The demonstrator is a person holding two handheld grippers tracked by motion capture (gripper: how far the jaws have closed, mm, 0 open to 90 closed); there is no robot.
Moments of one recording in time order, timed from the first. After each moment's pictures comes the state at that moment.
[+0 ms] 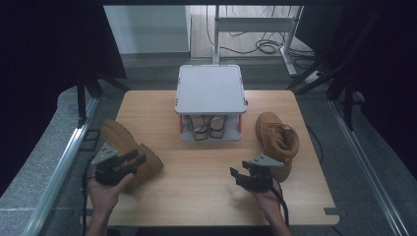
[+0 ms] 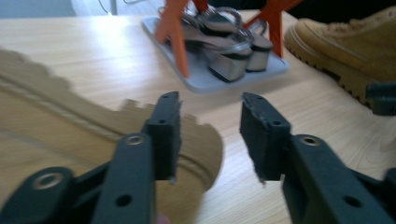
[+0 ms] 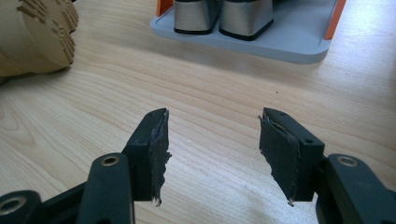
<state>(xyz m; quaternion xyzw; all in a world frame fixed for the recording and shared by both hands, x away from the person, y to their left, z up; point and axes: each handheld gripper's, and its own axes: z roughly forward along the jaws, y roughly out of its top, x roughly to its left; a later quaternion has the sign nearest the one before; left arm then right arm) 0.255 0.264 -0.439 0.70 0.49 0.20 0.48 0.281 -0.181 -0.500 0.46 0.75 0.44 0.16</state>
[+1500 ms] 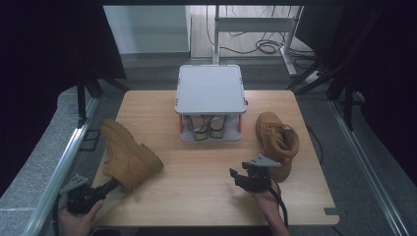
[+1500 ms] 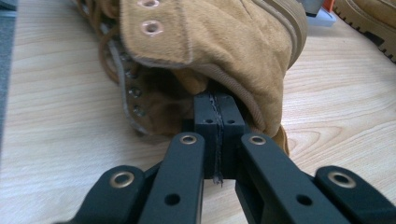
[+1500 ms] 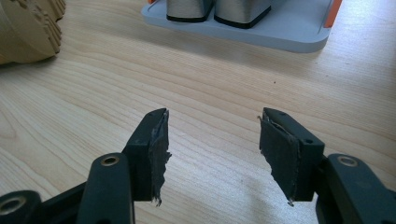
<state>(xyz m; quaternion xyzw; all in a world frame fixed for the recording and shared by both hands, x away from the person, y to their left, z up) 0.207 0.331 -0.513 0.68 0.56 0.14 0.45 0.284 -0.178 -0.508 0.47 0.76 0.43 0.16</state>
